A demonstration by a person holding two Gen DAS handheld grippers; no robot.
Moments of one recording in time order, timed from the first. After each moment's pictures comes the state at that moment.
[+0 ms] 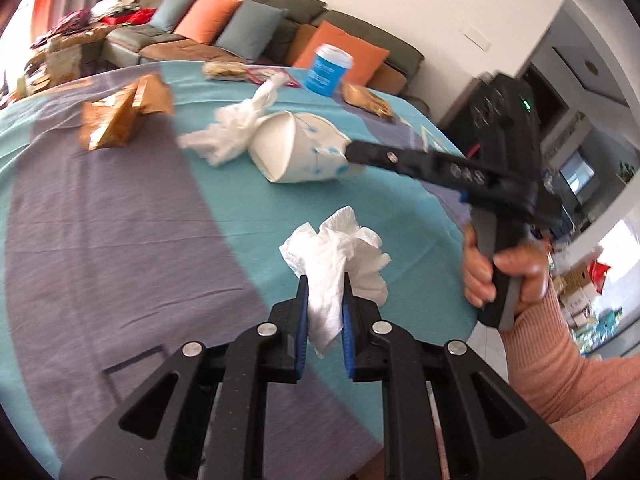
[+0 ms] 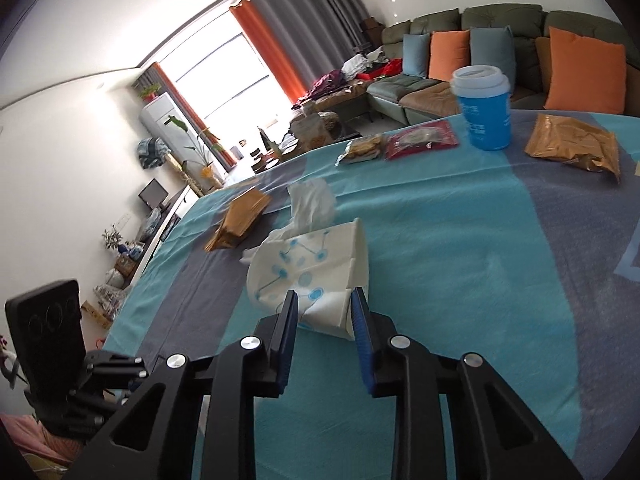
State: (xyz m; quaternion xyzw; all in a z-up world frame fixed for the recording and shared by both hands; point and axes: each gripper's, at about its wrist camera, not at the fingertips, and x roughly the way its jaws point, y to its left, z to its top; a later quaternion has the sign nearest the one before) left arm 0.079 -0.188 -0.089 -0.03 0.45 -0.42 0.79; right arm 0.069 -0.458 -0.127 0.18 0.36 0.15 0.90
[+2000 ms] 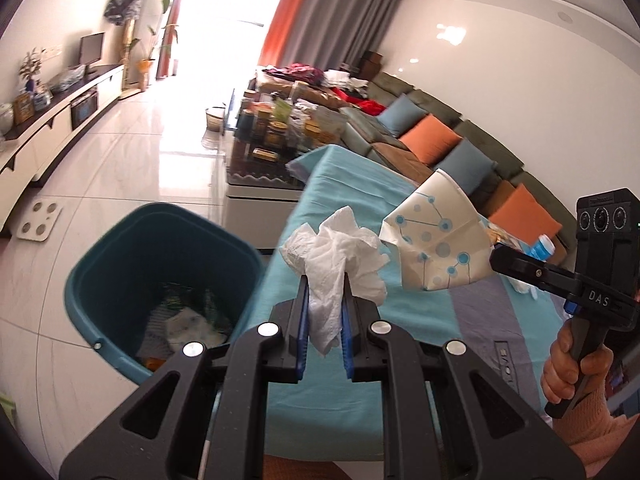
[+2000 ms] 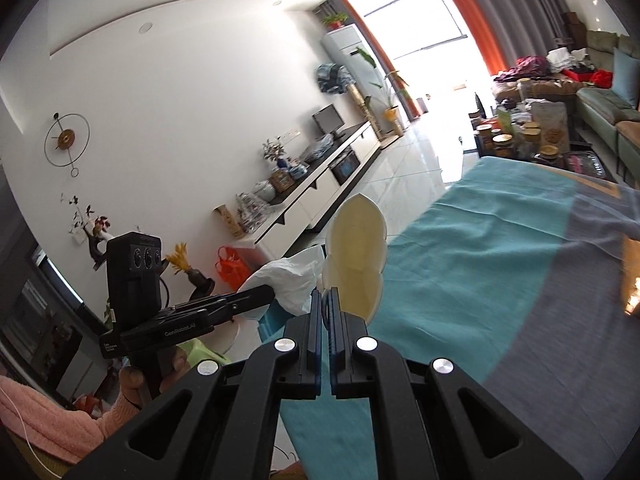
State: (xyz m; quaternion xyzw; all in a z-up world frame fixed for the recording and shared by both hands) left arm 0.014 0.179 -0.041 -0.17 0.33 -0.05 0.92; right arm 0.110 -0.143 -0.066 0.10 0.35 0.47 0.80
